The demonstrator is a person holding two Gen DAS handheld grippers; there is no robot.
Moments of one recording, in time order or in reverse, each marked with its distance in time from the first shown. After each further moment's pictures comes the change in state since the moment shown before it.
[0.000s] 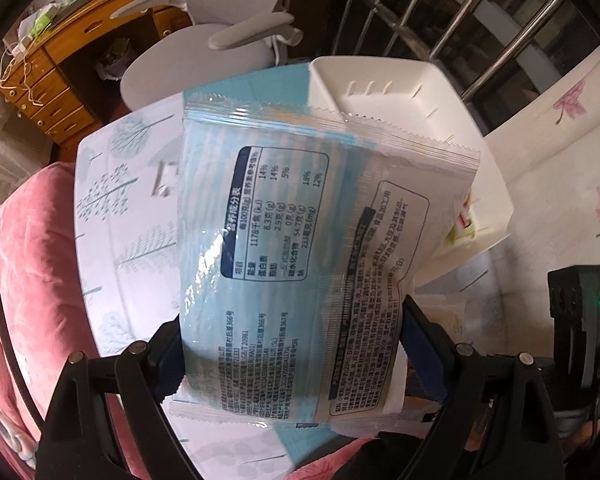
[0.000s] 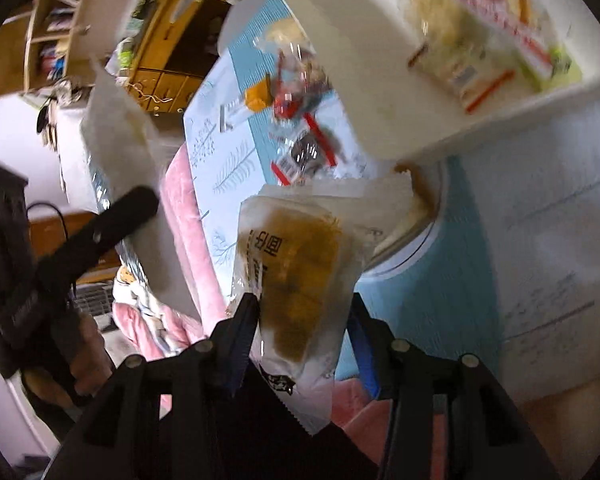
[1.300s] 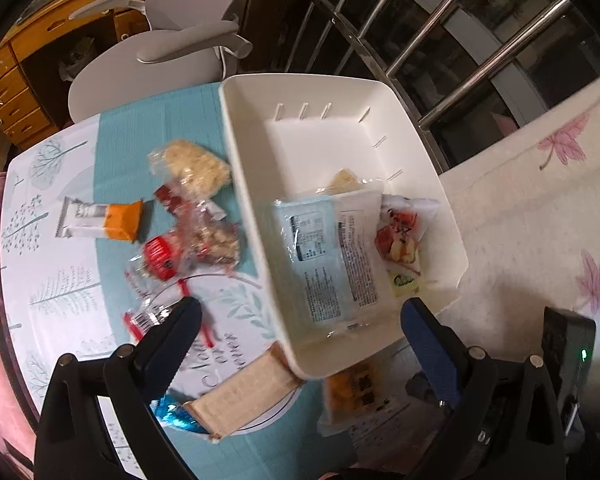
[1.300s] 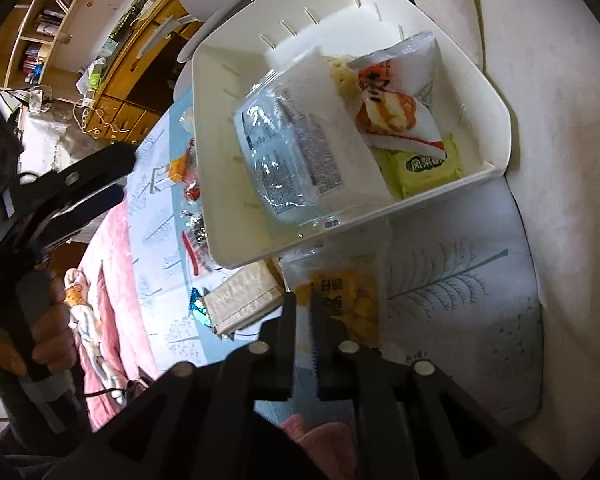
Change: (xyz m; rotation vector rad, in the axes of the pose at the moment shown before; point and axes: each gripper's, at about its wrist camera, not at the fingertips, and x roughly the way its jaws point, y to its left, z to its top) left arm 0.048 -0.057 0.048 -0.029 -0.056 -0.165; right arm -0.060 -0.066 0.025 -0.036 -0.149 -0.226
